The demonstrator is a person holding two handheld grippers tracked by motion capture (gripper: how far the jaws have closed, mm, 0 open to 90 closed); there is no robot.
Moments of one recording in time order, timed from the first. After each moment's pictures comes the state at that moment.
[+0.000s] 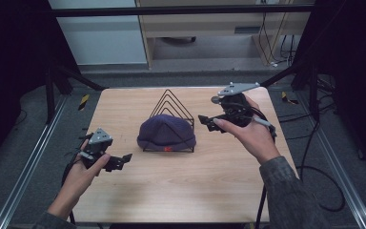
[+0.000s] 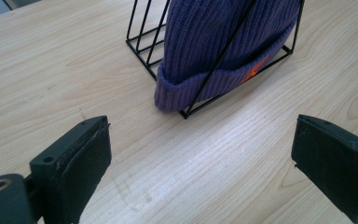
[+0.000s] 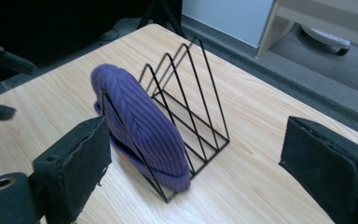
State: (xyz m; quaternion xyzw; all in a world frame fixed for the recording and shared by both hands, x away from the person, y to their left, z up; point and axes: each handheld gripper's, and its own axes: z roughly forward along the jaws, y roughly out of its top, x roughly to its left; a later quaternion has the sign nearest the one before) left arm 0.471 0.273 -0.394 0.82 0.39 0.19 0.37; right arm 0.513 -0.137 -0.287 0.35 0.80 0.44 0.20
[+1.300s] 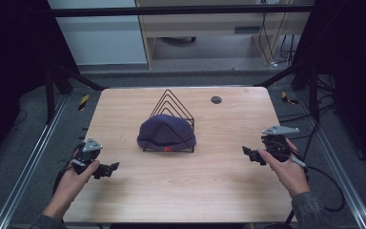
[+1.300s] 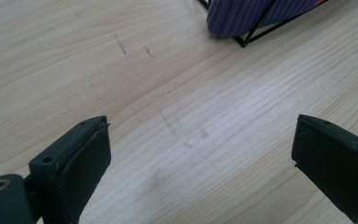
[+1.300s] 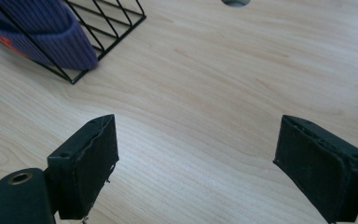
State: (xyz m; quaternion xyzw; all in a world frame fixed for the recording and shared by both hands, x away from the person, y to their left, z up) left arm 0.478 0.316 -0.444 0.83 0.42 0.19 0.30; right arm 0.485 -0.258 -0.419 0.47 0.77 0.37 0.20
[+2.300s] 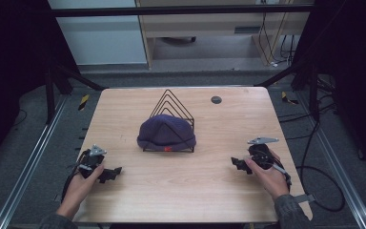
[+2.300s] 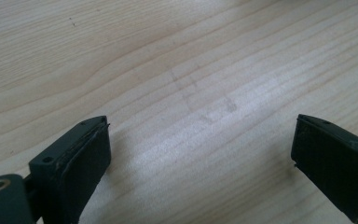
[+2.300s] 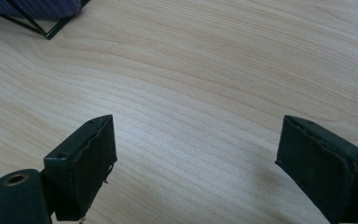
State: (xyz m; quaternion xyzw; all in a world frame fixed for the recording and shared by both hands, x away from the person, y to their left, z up) left arm 0.489 0.321 -0.494 0.81 0.47 0.17 0.29; right arm 0.497 -0.235 -0.485 0.51 0.77 0.35 0.15
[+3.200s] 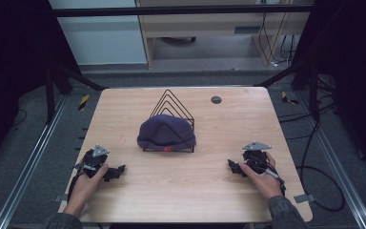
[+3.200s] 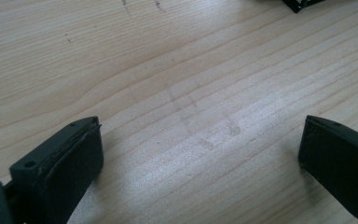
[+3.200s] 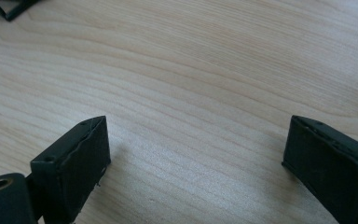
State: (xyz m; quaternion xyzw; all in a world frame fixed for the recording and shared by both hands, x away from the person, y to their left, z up) left arm 0.492 0.315 -0.505 0.81 0.46 0.19 0.31; right arm 0.492 -0.222 -0.512 0.49 0.77 0.34 0.22
